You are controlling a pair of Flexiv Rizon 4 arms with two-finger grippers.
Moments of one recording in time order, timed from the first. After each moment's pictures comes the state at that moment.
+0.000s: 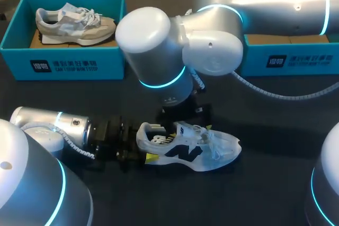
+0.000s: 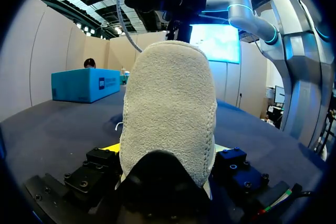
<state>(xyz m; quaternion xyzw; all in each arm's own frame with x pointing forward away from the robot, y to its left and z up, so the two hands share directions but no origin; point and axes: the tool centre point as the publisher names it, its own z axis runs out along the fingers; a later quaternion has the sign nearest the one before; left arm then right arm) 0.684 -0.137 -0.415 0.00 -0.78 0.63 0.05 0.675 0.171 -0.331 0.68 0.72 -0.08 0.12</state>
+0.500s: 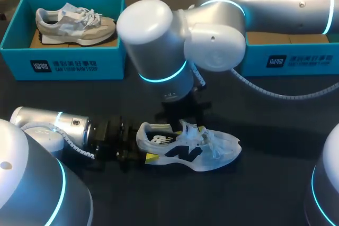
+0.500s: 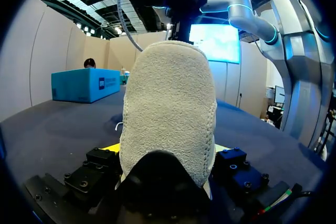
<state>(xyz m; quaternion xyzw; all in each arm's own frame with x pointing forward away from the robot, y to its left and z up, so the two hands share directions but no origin) 0.684 -0.137 -0.415 0.00 -0.78 0.63 0.05 0.668 0.176 -0.317 0.68 0.72 -0.08 0.10</state>
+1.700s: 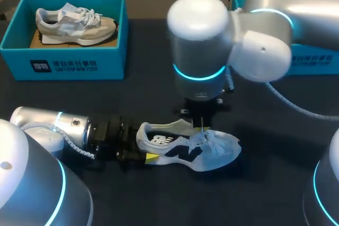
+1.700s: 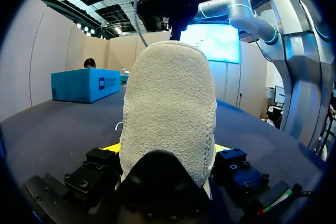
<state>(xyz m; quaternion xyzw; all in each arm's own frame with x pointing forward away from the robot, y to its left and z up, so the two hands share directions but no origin) 0.684 -0.137 -0.415 0.00 -0.78 0.63 0.05 0.670 0.143 -0.312 0.72 0.69 0.00 0.06</state>
